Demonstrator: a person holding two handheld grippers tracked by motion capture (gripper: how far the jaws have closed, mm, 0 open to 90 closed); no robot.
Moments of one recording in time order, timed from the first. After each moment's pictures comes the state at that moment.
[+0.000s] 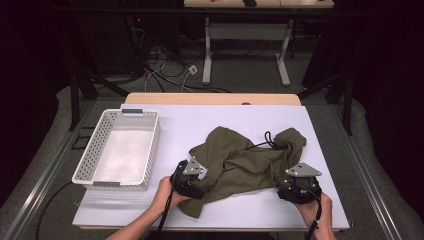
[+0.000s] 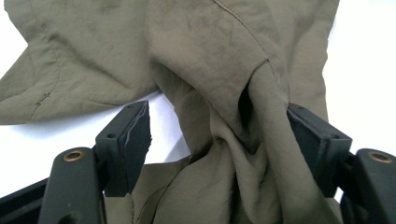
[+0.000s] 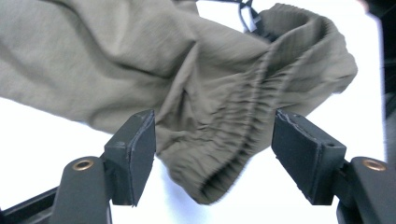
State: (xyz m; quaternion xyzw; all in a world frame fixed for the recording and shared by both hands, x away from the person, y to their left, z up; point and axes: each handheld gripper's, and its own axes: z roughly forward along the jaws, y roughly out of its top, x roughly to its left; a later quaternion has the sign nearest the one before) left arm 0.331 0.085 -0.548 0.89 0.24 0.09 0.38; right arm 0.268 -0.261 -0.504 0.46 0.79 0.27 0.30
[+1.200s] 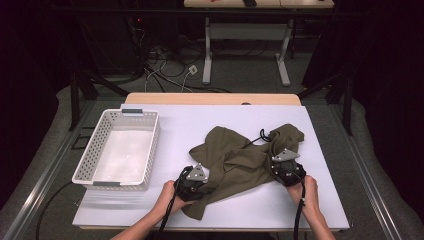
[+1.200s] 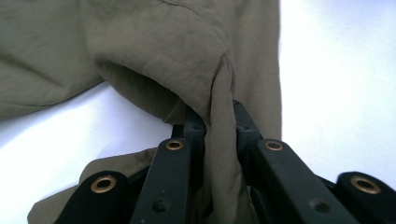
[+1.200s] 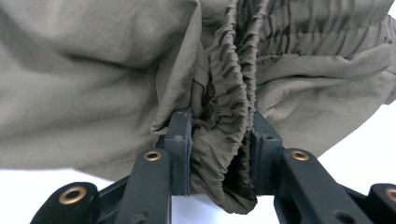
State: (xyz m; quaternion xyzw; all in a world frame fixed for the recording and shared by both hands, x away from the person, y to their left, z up) left arm 0.319 0.075 -0.554 0.90 0.20 0.04 0.38; right arm 0.334 -0.250 -0.537 0.45 0.82 0.23 0.29
